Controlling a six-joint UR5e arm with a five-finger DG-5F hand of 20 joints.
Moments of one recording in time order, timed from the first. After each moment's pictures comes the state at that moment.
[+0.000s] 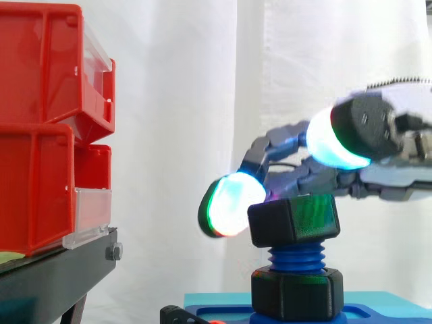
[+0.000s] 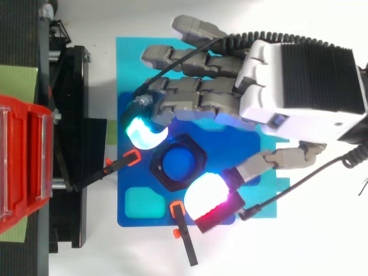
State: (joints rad) arm 0.16 -2.15 -1.41 -2.62 -1.37 -1.08
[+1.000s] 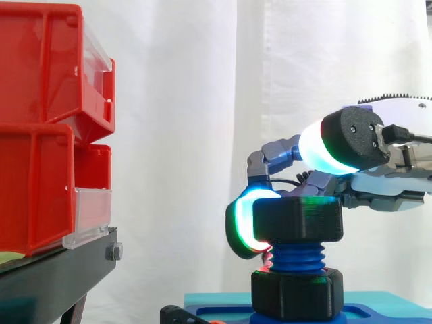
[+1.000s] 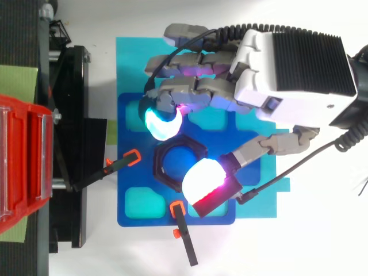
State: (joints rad) arm 0.13 -2.17 -1.41 -2.59 -1.41 -1.05
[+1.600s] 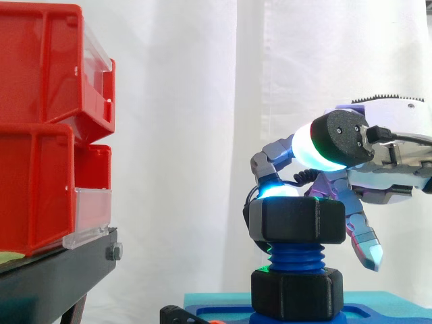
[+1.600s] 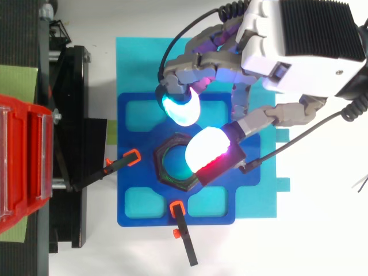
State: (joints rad) arm 0.08 -2.17 -1.40 -2.59 -1.47 -1.06
